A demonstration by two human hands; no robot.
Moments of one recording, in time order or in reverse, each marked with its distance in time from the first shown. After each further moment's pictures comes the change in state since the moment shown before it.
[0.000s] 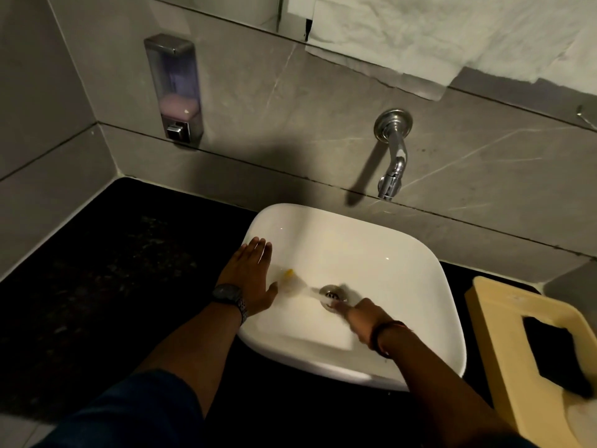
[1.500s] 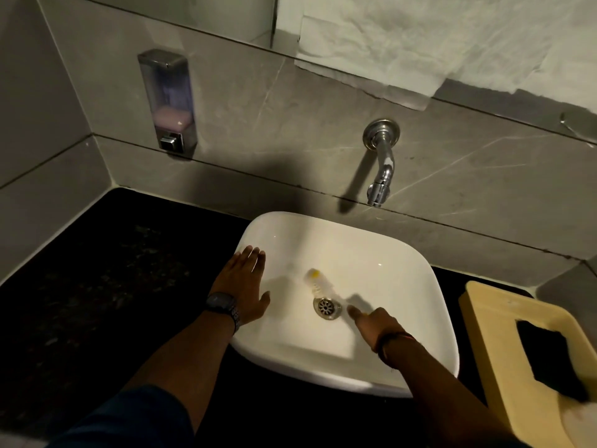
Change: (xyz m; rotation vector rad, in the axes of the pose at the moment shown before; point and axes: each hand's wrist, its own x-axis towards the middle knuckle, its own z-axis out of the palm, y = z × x) left_hand -0.001 0.003 0.000 0.049 0.014 0.004; right_hand -0.004 0.017 -0.015 -0.031 0.108 0.156
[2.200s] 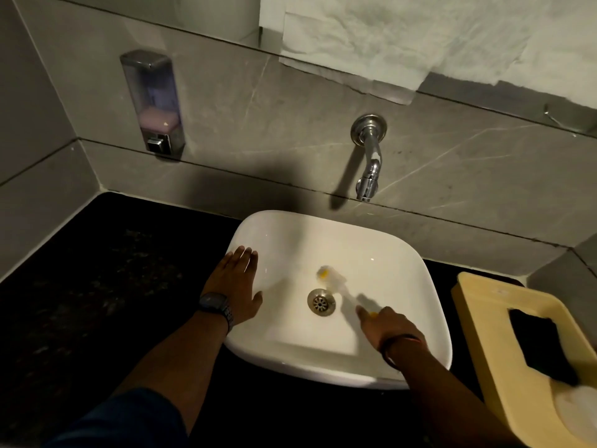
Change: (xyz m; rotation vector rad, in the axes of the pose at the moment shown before) left_hand 0.003 -0.001 0.008 0.081 -0.019 0.000; right_hand 0.000 0.032 -0.008 -0.207 0.151 0.130
